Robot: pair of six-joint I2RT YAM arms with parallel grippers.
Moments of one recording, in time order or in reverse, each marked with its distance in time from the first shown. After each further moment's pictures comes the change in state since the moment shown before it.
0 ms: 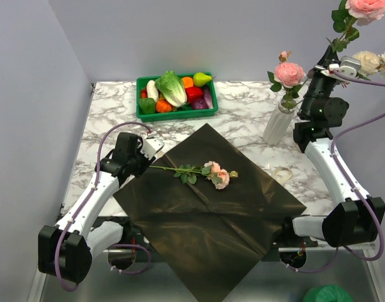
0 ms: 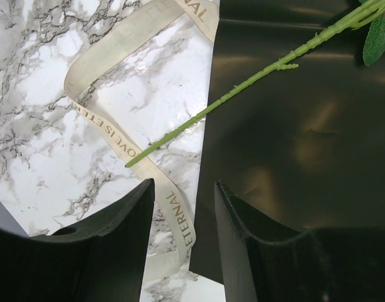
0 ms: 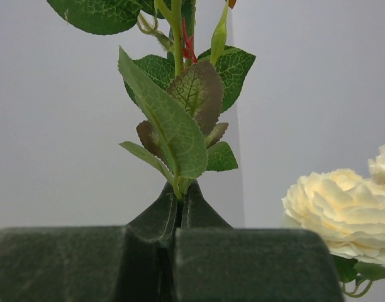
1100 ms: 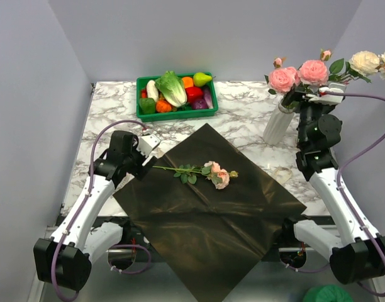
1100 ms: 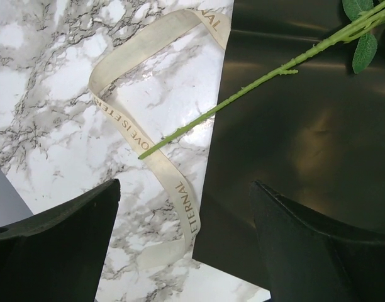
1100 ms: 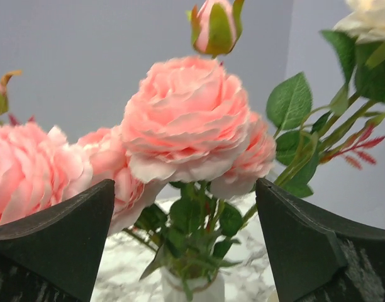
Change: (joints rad) left arm 0.016 -0.064 0.059 -0.078 0.010 -0.019; right arm 0.048 -0.281 -0.258 -0.432 -0.068 0.192
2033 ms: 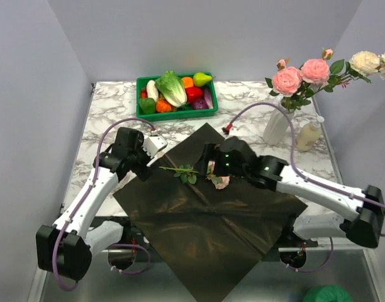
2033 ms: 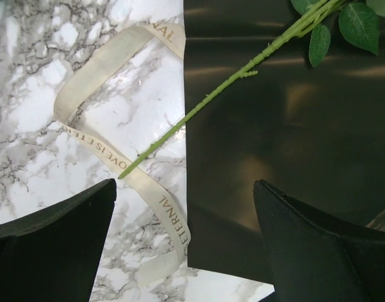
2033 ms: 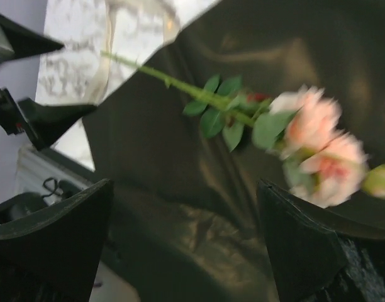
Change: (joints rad) left arm -0.035 0.097 0.050 -0.043 0.088 0.075; right arm 0.804 0.196 0.122 -0.875 -0.133 0.882
